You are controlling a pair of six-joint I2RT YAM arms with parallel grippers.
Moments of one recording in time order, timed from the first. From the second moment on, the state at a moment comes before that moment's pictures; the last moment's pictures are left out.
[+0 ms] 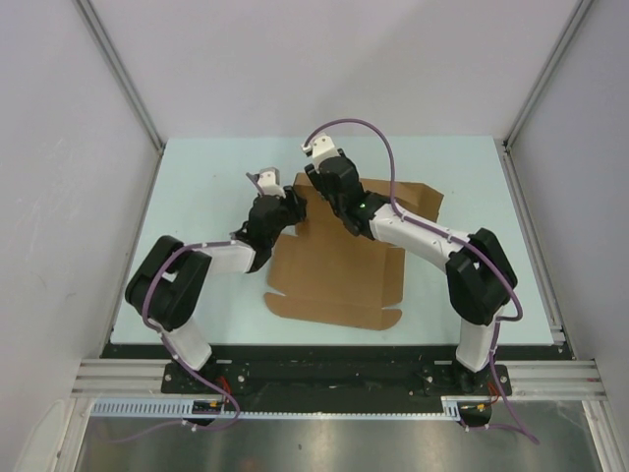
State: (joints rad) left arm -0.49 1.72 0.79 0.67 -0.21 -0.47; right arm 0.76 1.85 1.48 0.04 0.49 -0.15
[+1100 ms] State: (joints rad) left arm -0.48 1.38 0.71 0.60 -0.34 -0.35; right arm 0.73 1.85 1.47 0.02 0.50 -0.18
